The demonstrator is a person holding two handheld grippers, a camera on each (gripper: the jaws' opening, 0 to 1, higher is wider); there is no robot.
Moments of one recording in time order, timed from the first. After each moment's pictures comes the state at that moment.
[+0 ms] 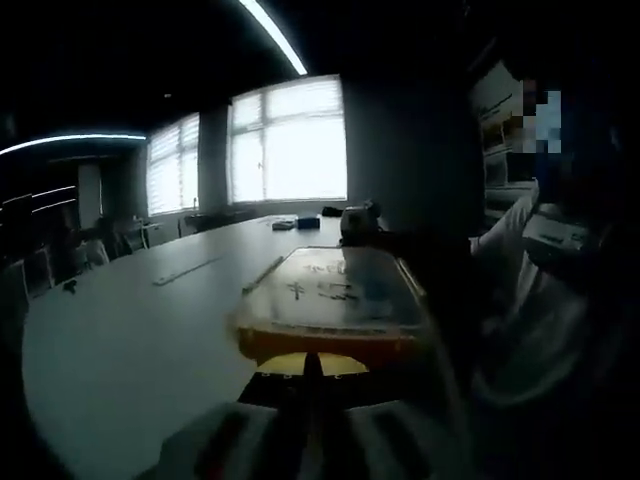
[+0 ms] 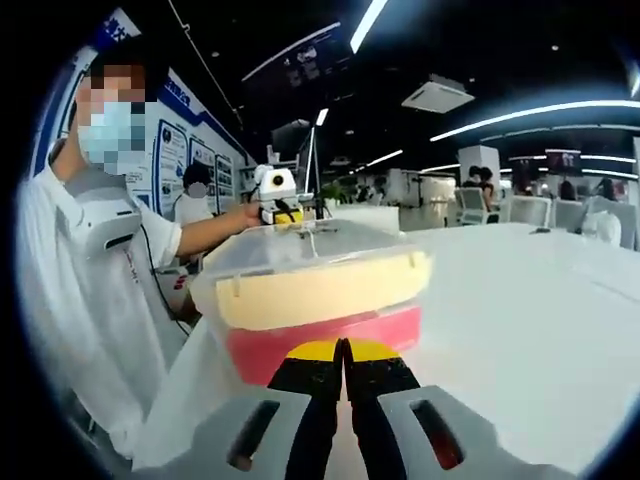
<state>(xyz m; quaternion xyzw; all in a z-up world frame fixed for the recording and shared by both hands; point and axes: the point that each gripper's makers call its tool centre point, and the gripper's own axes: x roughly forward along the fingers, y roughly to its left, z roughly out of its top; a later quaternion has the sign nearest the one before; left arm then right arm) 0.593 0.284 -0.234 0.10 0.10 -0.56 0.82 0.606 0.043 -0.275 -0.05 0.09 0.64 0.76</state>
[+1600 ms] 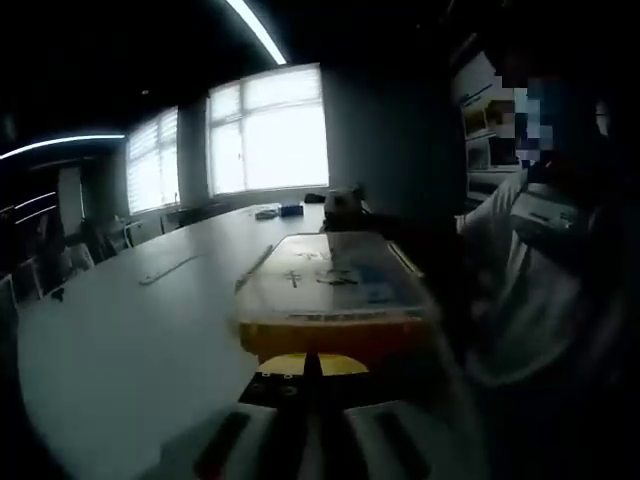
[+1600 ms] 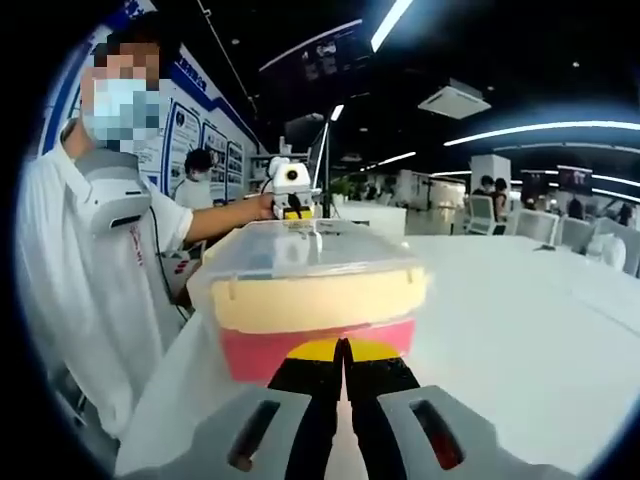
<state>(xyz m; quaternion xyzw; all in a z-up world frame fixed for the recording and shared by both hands) 0.597 0.284 -0.240 0.13 0.11 -0.59 0.79 0.606 0.049 -0.270 -0.09 0.07 0.65 0.75</state>
